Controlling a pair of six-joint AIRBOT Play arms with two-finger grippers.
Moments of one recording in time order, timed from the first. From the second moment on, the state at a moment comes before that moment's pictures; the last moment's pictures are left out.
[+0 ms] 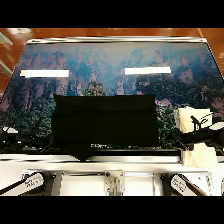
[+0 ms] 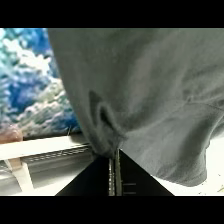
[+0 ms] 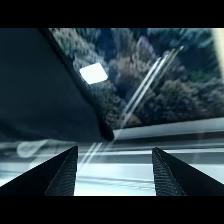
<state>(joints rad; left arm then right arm) 0.50 -1.21 0.44 0.95 -1.24 -1.04 -0.55 -1.15 0.56 -1.09 1.28 1.30</state>
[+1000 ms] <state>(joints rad) 0.50 -1.21 0.50 0.95 -1.28 -1.03 -0.38 -1.29 0.48 -0.87 1.08 1.24</state>
